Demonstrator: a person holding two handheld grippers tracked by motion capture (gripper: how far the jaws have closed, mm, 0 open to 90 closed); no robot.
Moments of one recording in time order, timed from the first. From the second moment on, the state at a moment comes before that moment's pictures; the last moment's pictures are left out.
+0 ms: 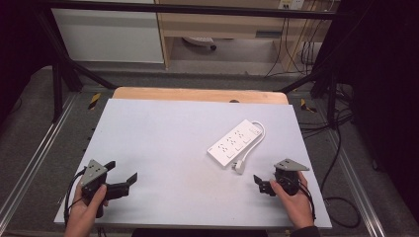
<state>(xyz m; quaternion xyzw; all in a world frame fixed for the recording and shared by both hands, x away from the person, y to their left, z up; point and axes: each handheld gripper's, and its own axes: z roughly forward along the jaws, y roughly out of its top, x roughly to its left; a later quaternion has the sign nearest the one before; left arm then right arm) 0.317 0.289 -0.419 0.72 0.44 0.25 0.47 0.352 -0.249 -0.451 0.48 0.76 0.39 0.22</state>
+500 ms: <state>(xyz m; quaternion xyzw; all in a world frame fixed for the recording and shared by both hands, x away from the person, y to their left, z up) 0.318 0.291 -0.420 0.71 0.46 0.24 0.48 0.355 -0.260 -0.438 0.49 0.72 0.43 0.23</state>
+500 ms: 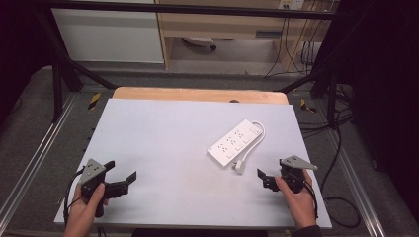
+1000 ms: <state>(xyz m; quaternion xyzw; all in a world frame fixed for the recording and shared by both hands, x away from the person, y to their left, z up) 0.321 0.289 -0.421 0.71 0.46 0.25 0.47 0.396 -0.270 -0.416 0.49 0.71 0.44 0.26</state>
